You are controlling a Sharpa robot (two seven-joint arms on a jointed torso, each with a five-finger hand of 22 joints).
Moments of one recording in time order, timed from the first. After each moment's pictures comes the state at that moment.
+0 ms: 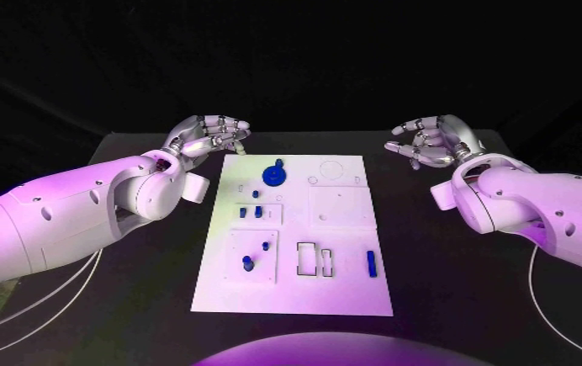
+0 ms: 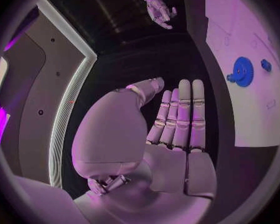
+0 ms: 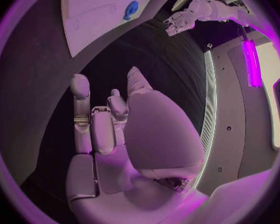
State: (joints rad) left arm 1.14 -0.87 -0.04 1.40 -0.14 -0.17 0.40; left_hand 1.38 -0.19 0.57 0.02 0.19 0.78 0.20 0.44 0.19 0.82 0.16 0.52 0.07 0.89 0.10 0.95 0.24 0.17 0.76 0.19 0.84 0.55; right arm 1.22 -1.01 -0.17 1.58 -0.59 -0.70 0.15; right_hand 1.52 -0.10 0.00 0.28 0.16 0.92 0.13 0.19 0.50 1.31 0.05 1.02 1.27 1.46 -0.02 1.39 1.11 0.15 1.20 0.09 0.67 1.12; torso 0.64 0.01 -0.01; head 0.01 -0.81
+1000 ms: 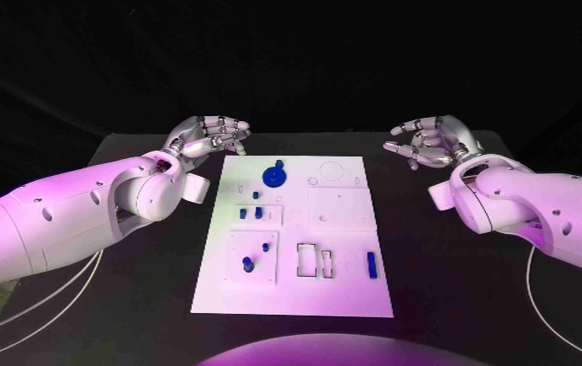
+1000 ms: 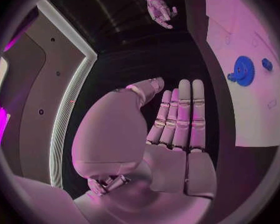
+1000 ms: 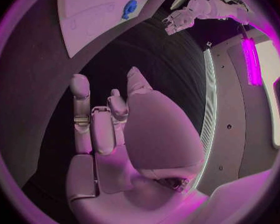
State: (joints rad) left arm 1.14 -0.87 -0.04 1.40 -0.13 -0.17 0.40; left_hand 1.38 -0.19 0.57 0.02 0.19 0.78 0.20 0.45 0.19 0.82 0.16 0.53 0.07 0.89 0.10 0.94 0.24 0.17 0.76 0.19 0.84 0.55; right arm 1.23 -1.00 -0.17 1.57 -0.57 -0.70 0.17; right_hand 1.52 -0.10 0.00 0.28 0.16 0.92 0.13 0.19 0.50 1.31 0.05 1.02 1.27 1.46 -0.02 1.39 1.12 0.15 1.20 0.09 0.67 1.12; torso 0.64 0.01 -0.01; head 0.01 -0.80
